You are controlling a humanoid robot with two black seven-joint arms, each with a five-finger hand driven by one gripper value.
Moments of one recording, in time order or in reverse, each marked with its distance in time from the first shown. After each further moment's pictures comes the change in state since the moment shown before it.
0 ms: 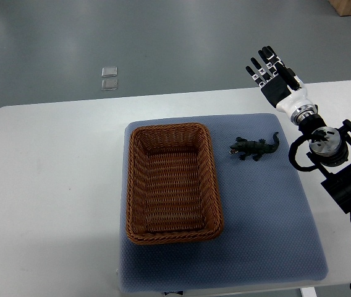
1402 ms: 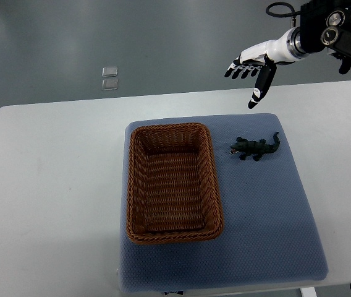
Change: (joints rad) left arm 0.000 0.000 -0.003 -0.003 -0.001 -0.001 0.001; right arm 0.797 -0.324 -1.045 0.202 -1.012 0.401 -0.392
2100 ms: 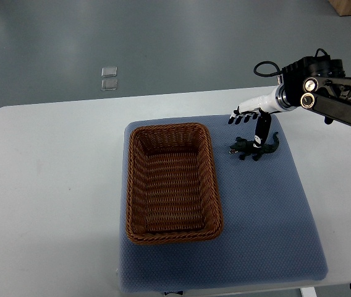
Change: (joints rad) left arm 0.000 0.000 0.004 0.001 0.000 0.000 0.001; right arm -0.201 0.043 -0.017 0.021 -0.149 -0.102 0.006
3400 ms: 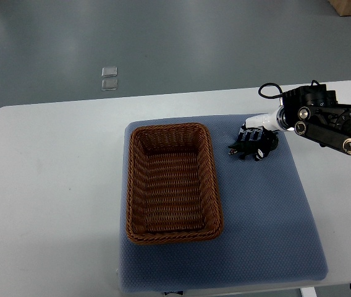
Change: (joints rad) left arm 0.000 0.000 0.003 0.001 0.000 0.000 0.000; right arm -0.109 0.050 -0.001 -0.086 -0.068 -0.077 0.002
